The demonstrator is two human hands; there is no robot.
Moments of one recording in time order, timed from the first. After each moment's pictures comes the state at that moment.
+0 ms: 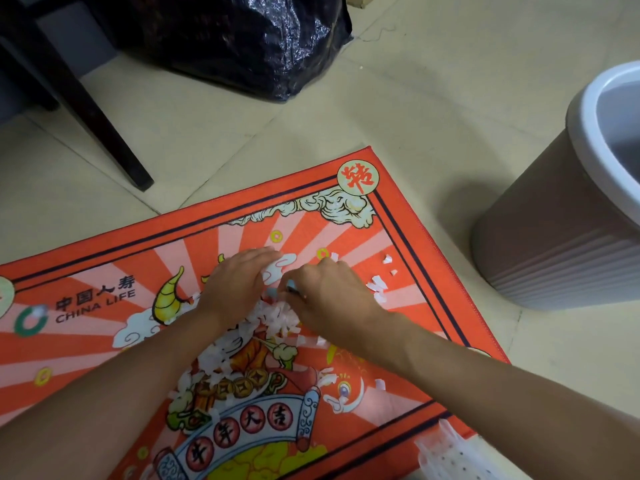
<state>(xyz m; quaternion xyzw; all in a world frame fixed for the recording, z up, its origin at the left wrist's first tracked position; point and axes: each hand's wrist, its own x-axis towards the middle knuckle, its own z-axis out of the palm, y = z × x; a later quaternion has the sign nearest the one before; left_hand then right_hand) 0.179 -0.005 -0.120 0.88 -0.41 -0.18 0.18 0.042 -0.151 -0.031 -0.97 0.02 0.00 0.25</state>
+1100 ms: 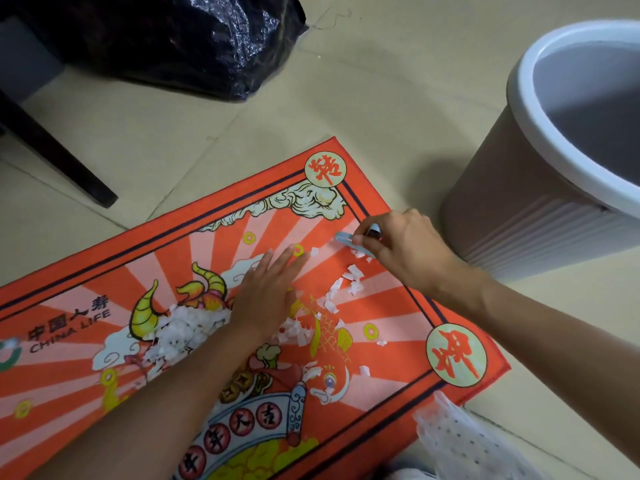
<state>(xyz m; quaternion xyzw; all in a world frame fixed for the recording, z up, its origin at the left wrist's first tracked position) 0.122 -0.060 -0.122 0.86 -0.46 -0.20 0.08 -0.005 -0.266 -0.028 -0.95 0.20 -0.03 0.23</state>
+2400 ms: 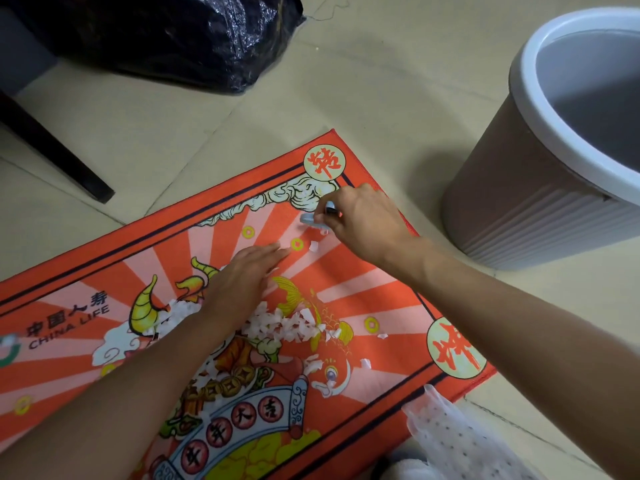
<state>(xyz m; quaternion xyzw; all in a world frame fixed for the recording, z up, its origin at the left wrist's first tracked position) 0.154 -0.035 -0.123 0.85 -0.48 -0.14 0.19 0.047 -0.244 -0.030 -0.95 0.21 -0.05 0.21</state>
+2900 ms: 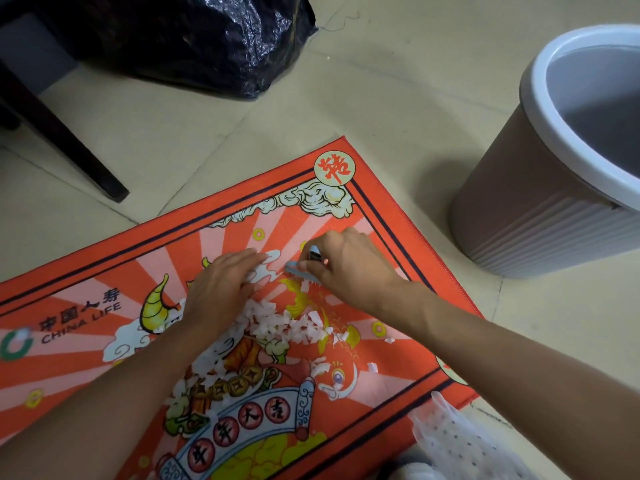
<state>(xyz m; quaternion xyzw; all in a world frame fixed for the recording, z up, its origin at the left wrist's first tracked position) 0.165 -0.004 -0.112 0.88 -0.43 -0.12 0.14 0.031 -0.193 -0.028 -0.95 0.13 0.00 0.28</state>
